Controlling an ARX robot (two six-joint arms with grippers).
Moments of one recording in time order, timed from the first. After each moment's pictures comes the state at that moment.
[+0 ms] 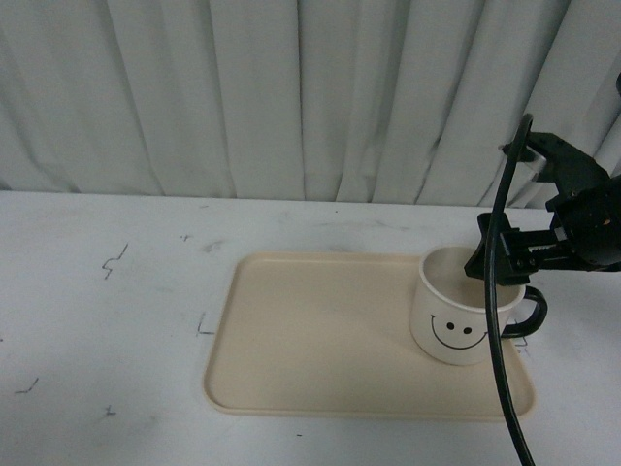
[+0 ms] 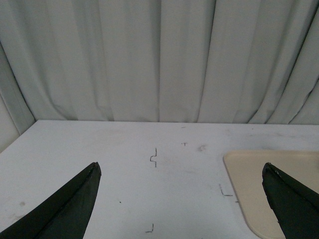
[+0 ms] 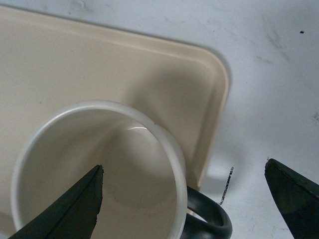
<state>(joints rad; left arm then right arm) 0.00 0.01 0.01 0.00 0.00 0.00 0.05 2.01 1.19 -0.14 -0.26 -0.13</state>
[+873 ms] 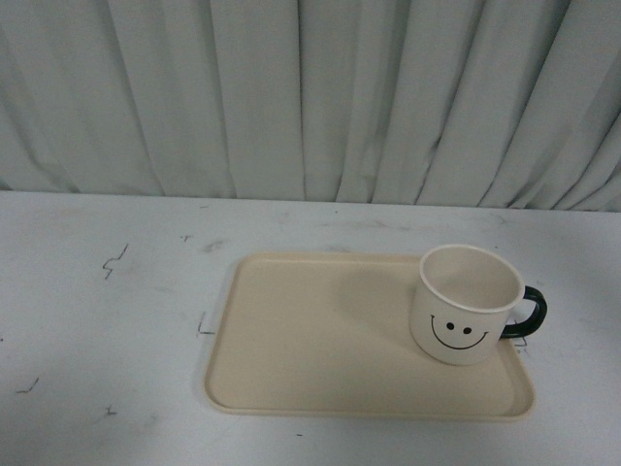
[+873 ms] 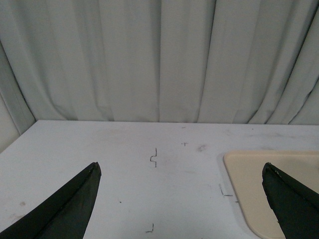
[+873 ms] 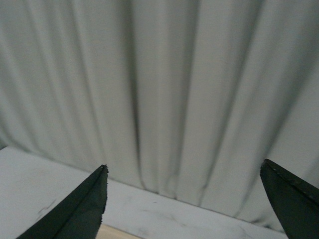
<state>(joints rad) 0.00 0.01 0.01 0.00 0.00 0.00 0.19 1.11 0.95 0.17 -0.11 -0.04</state>
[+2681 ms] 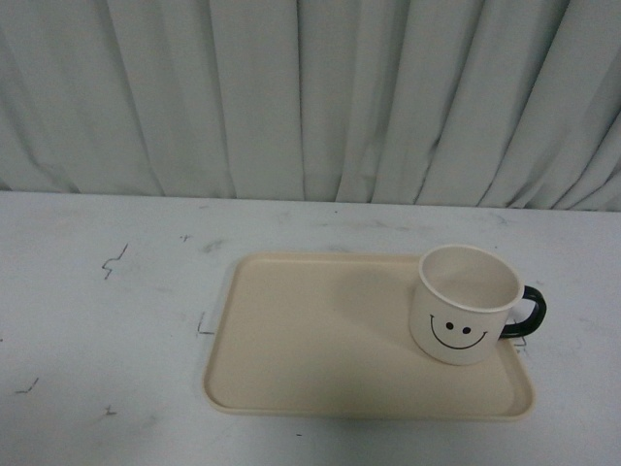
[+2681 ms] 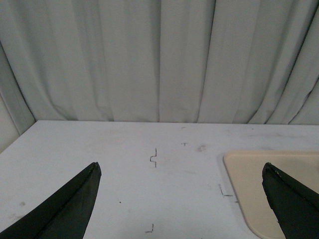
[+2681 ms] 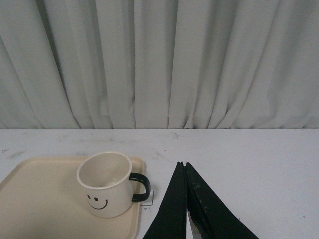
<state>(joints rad) 0.00 0.01 0.01 0.00 0.00 0.00 0.00 0.19 0.01 0.19 0.00 -0.01</state>
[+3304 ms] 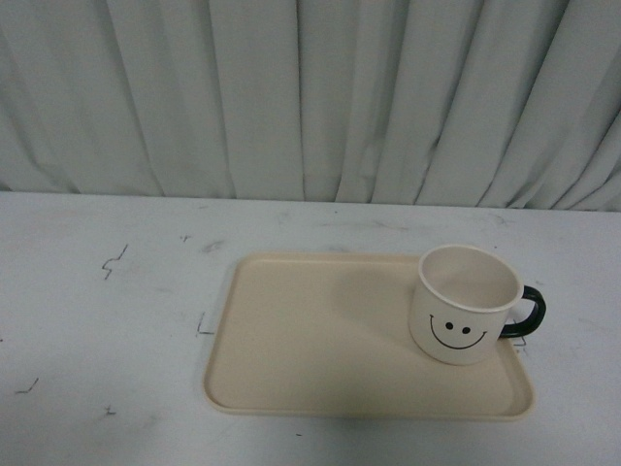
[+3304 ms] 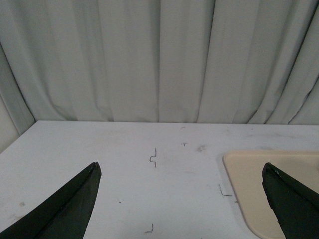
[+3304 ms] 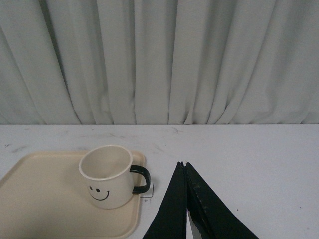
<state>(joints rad) 0.00 0.01 0.01 0.00 0.00 0.00 0.00 0.00 0.01 0.00 0.00 -0.01</state>
